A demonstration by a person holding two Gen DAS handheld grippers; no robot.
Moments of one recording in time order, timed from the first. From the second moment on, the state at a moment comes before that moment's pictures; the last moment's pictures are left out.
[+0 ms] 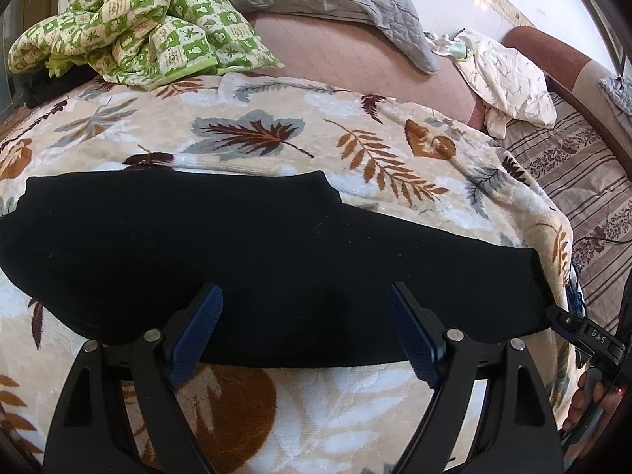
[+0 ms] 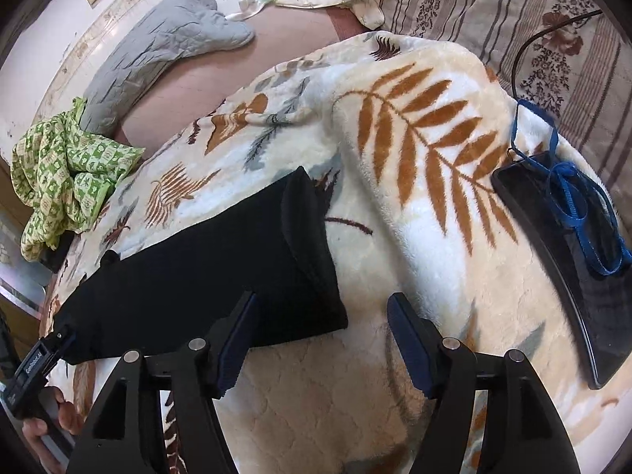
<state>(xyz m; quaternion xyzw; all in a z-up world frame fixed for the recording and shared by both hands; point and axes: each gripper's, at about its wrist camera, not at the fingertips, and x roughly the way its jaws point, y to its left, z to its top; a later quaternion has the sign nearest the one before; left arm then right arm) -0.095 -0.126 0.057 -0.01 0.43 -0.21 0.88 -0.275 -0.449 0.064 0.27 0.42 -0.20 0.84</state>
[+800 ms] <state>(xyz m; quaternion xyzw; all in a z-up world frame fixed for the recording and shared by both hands) -0.094 -0.154 0.074 0.00 0.45 -0.28 0.84 -0.283 -0.442 0.064 0.26 0.42 -0.20 0.84</state>
